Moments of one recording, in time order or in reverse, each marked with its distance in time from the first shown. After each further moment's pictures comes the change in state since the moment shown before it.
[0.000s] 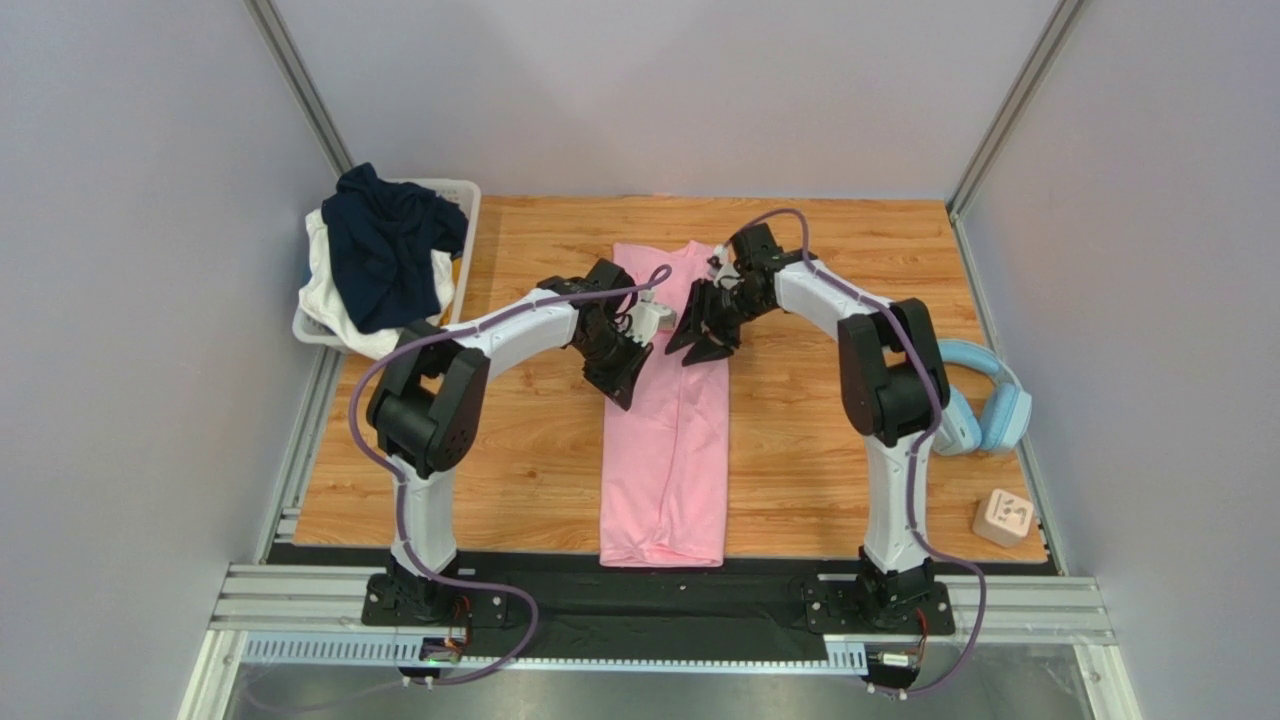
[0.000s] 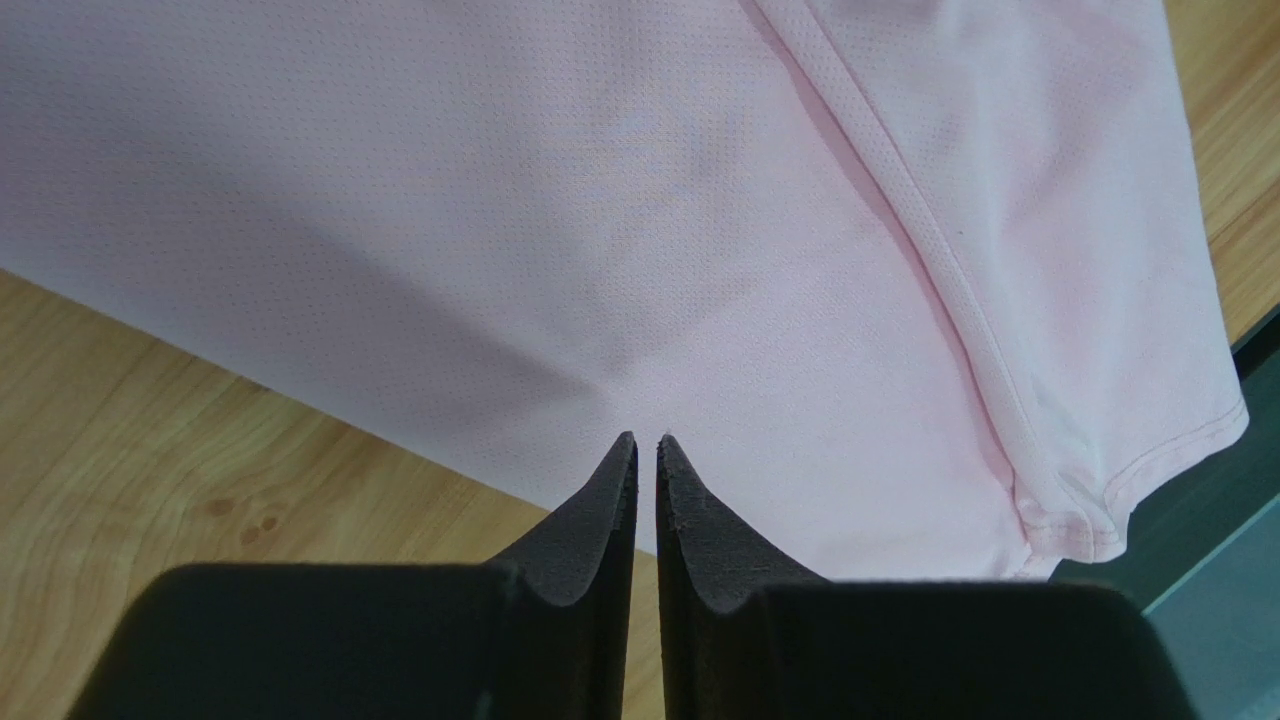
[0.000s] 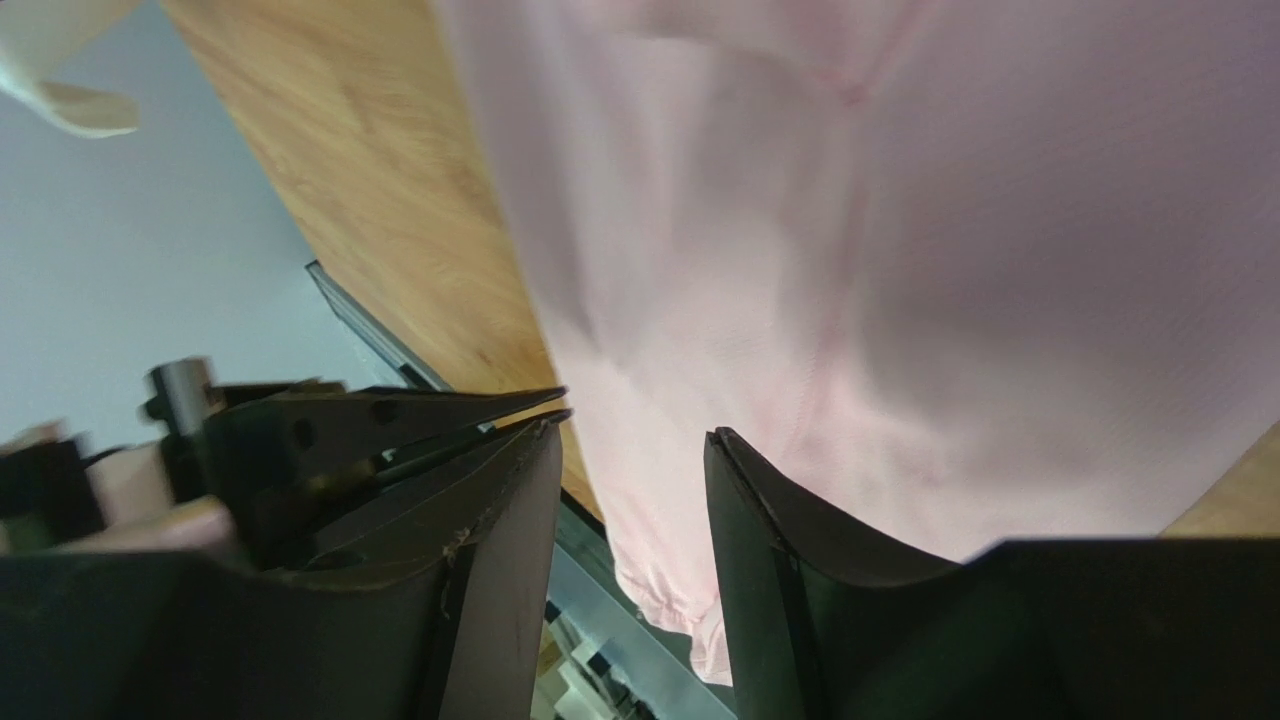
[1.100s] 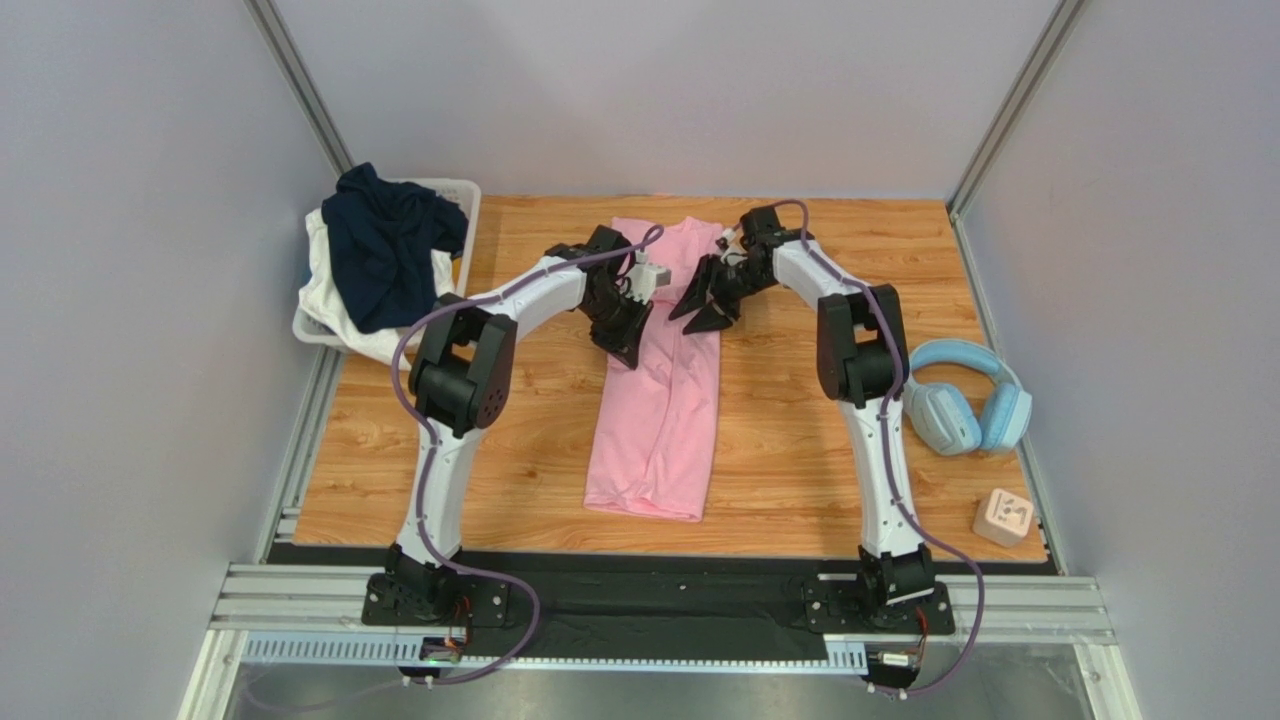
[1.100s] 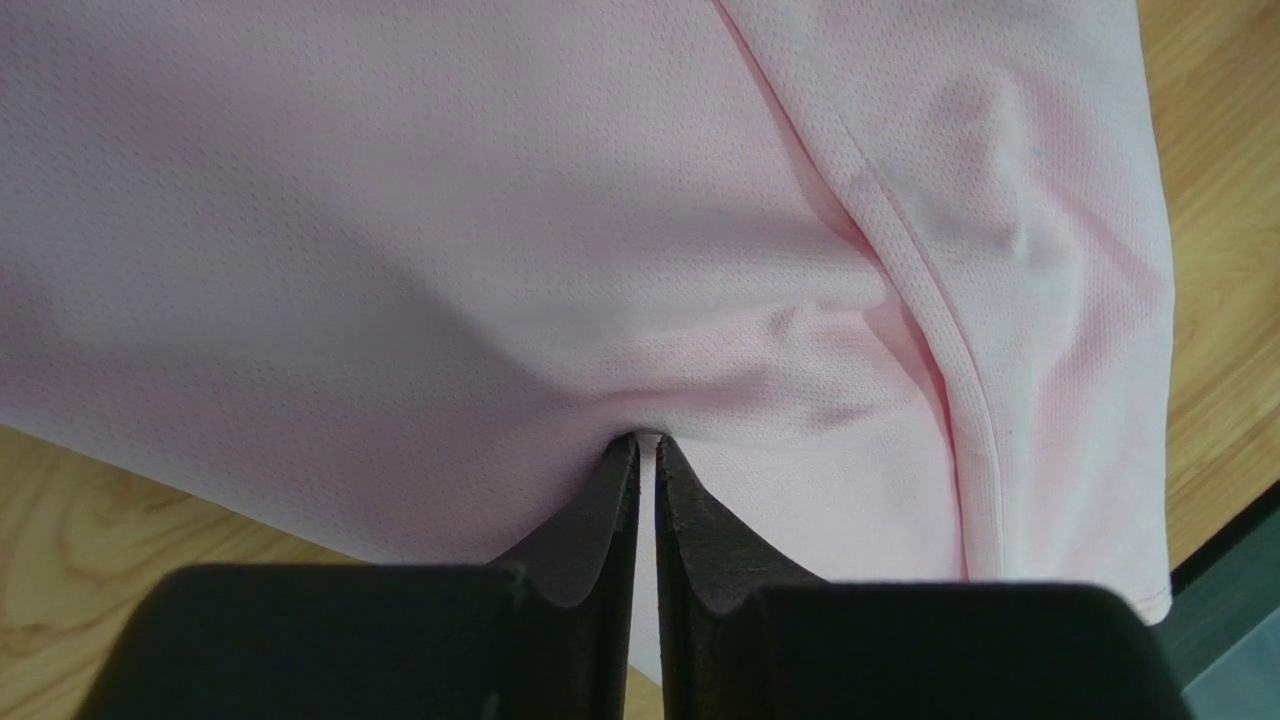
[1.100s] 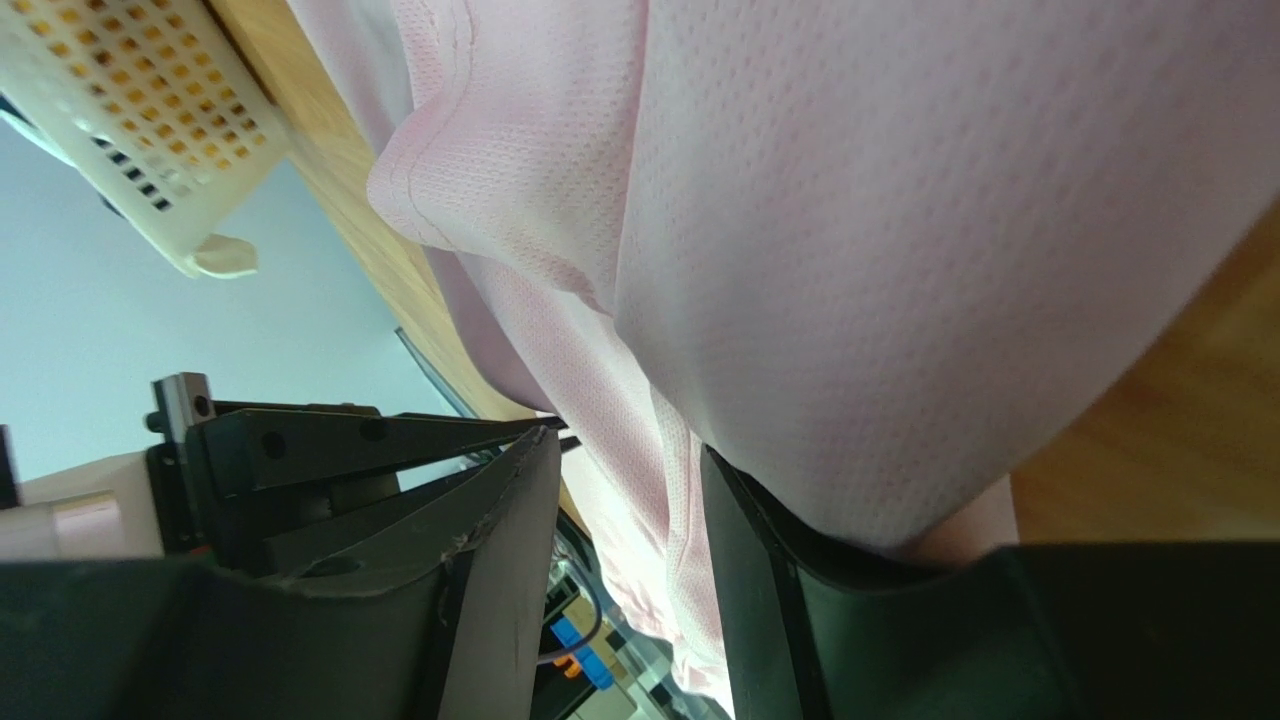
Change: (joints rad) left arm 0.087 0.288 0.326 -0.022 0.032 -0.046; right arm -0.093 0.394 0.421 -0.107 -0.096 0.018
